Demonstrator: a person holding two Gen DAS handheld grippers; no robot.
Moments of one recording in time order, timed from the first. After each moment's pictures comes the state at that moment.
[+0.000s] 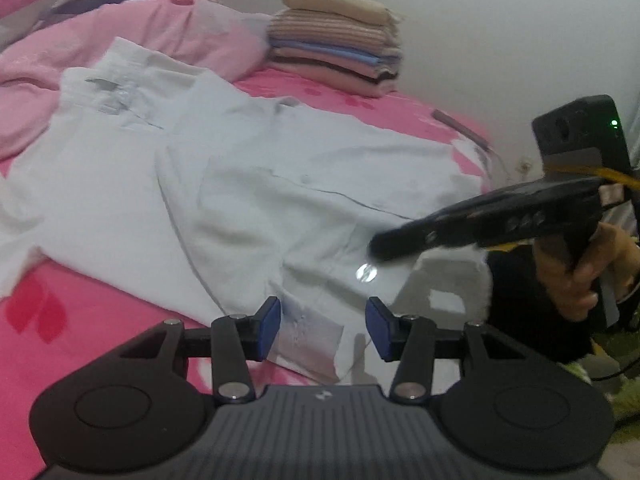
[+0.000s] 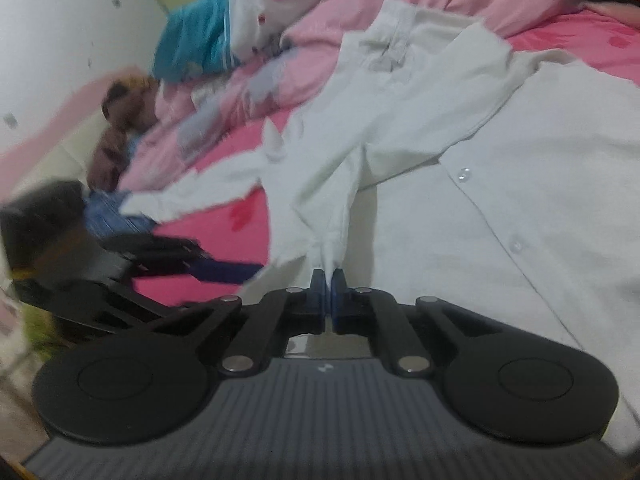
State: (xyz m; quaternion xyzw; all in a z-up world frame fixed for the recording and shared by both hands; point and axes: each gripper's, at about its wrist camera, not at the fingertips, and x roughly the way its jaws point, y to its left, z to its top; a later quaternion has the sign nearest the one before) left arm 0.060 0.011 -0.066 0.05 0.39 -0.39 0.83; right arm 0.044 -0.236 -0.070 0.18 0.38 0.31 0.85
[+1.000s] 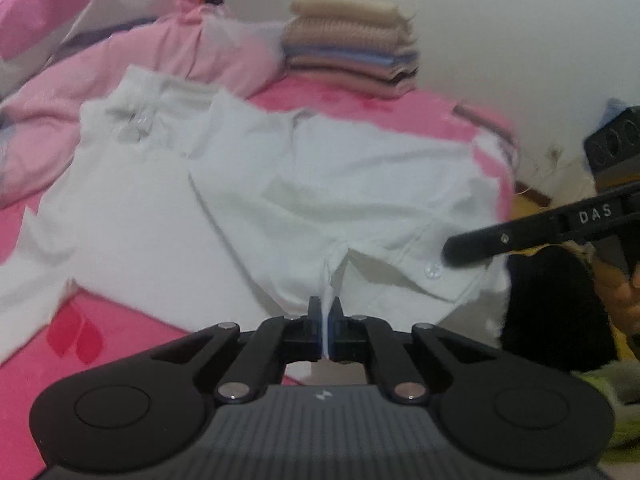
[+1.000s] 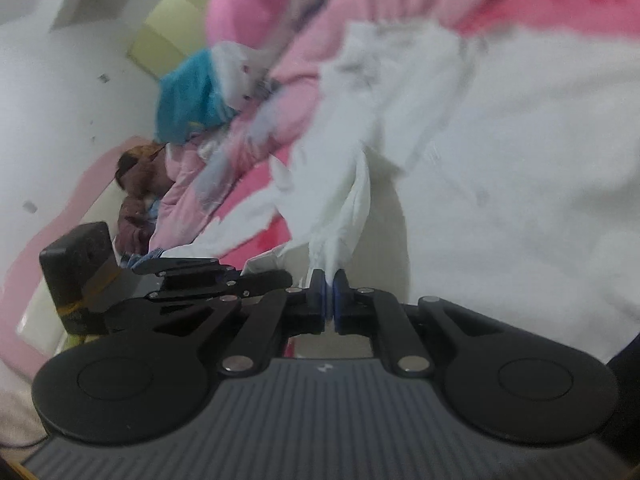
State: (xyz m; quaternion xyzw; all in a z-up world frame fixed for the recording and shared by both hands) left arm 0.050 -0.009 -0.036 0.11 0.38 -0.35 0.85; right arm 0.018 -0.267 -0.064 0.27 0.37 0.31 0.83
